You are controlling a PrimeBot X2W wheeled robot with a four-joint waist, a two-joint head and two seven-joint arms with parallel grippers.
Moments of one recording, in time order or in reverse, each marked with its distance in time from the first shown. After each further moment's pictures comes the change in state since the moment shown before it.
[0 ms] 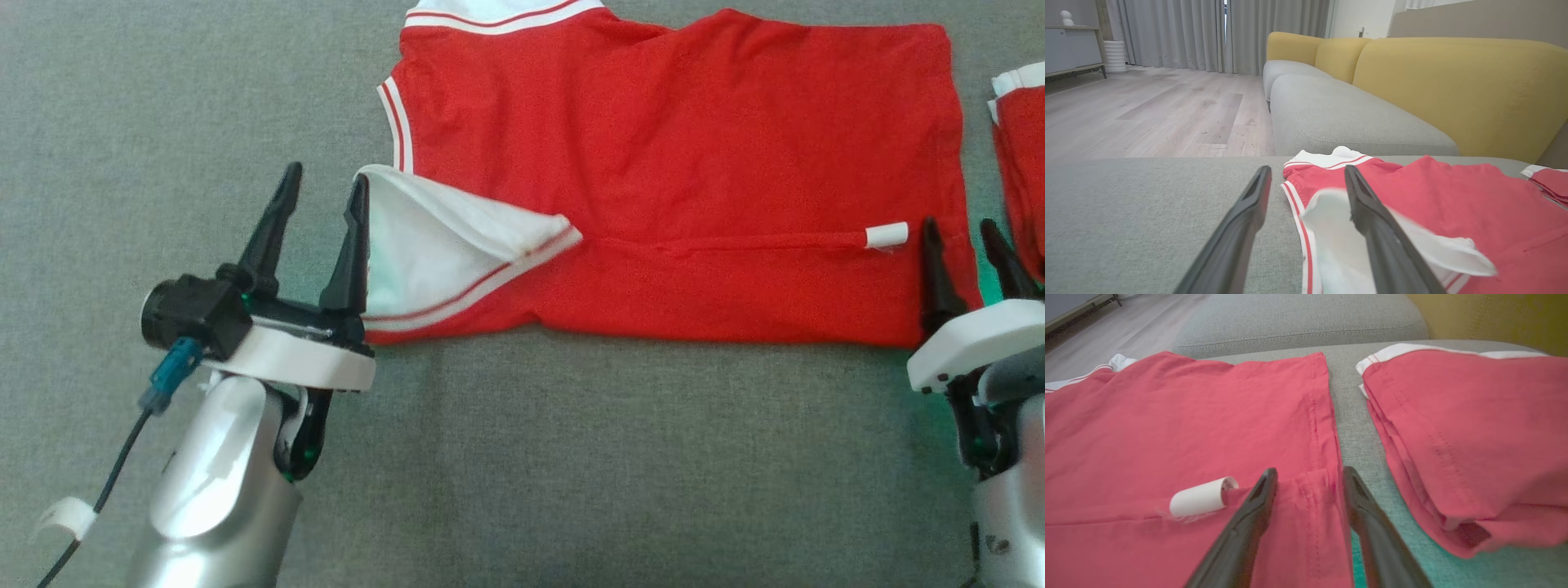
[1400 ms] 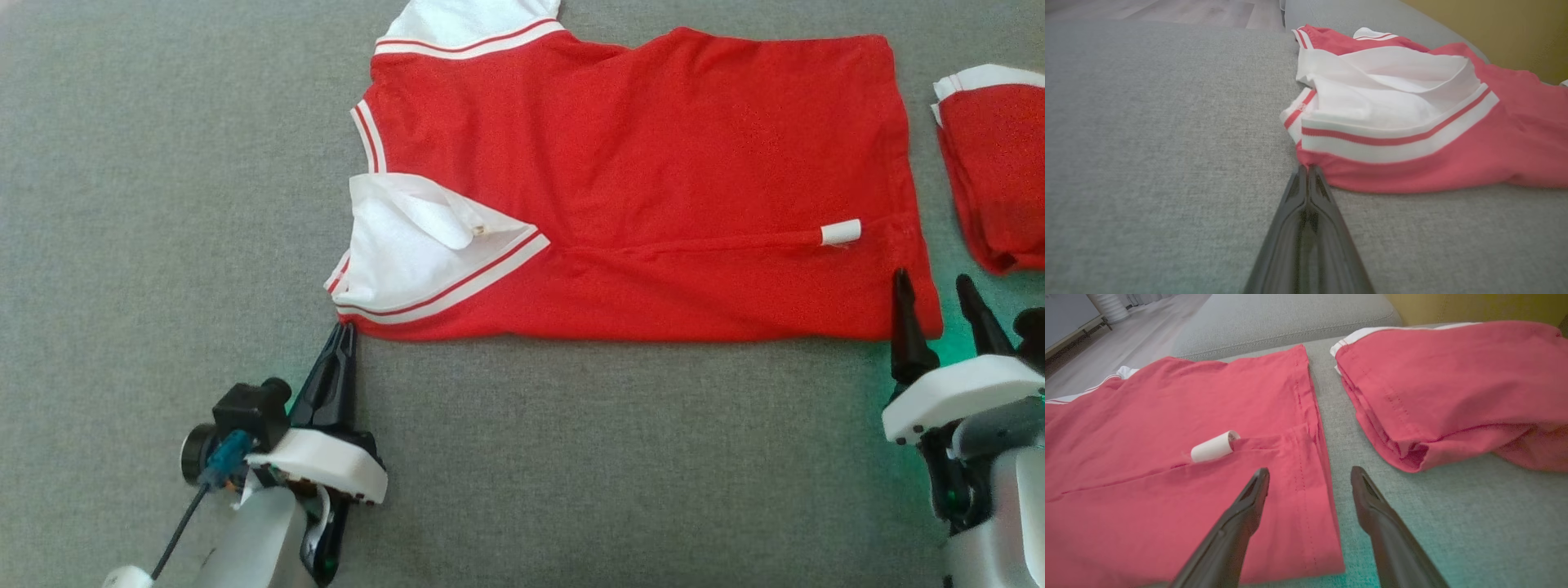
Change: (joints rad) left arm 0.121 -0.063 0.012 0.286 0.022 0.000 -0.008; right arm 0.114 0.080 -0.021 -0.071 0.015 0.000 -0.017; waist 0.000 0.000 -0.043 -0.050
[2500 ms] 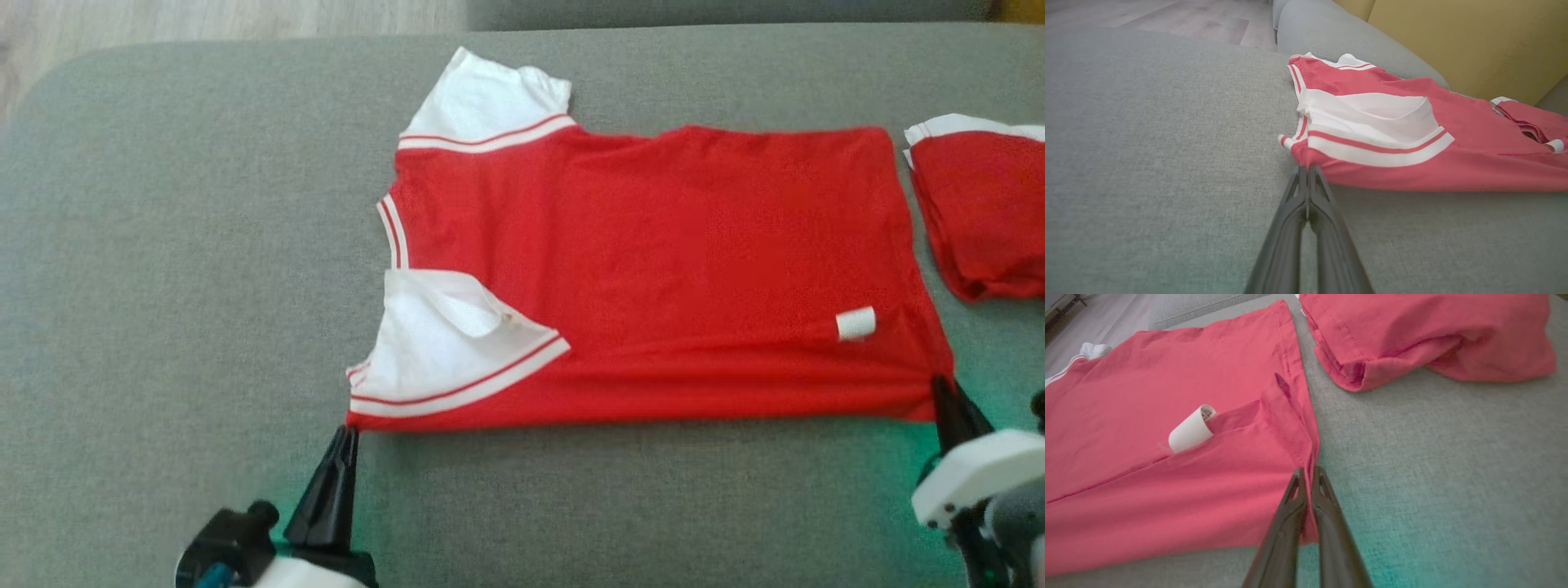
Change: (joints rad) left arm 0.331 0.062 -0.004 -0.341 -0.051 0.020 0.021; right arm 0.149 -0.025 -0.045 -0.031 0.088 0.000 0.167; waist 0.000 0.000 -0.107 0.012
